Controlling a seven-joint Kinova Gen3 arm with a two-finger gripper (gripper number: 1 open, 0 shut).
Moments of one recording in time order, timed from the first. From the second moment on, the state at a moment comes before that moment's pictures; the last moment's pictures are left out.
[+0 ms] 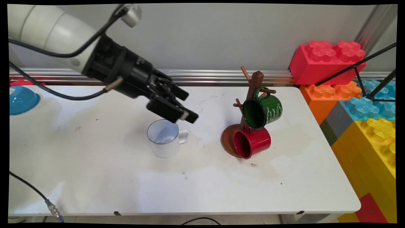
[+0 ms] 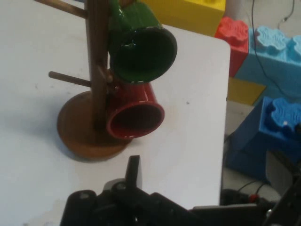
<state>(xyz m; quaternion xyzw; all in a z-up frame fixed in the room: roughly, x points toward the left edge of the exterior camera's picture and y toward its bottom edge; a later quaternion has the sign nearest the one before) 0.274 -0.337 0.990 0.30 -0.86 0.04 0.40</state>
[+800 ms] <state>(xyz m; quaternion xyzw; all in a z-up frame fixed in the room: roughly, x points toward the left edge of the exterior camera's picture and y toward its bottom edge) 0.207 -0.332 0.982 0.38 -0.83 0.01 0.41</state>
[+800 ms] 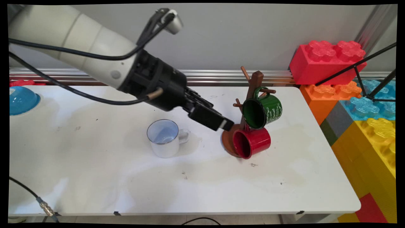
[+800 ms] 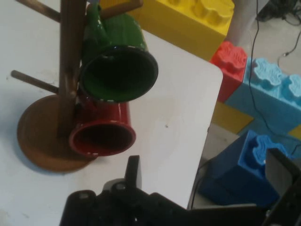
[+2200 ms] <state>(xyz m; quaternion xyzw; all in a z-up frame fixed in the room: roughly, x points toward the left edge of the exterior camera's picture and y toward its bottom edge) 0.142 -0.359 0.928 0.43 -0.78 0.01 0.45</state>
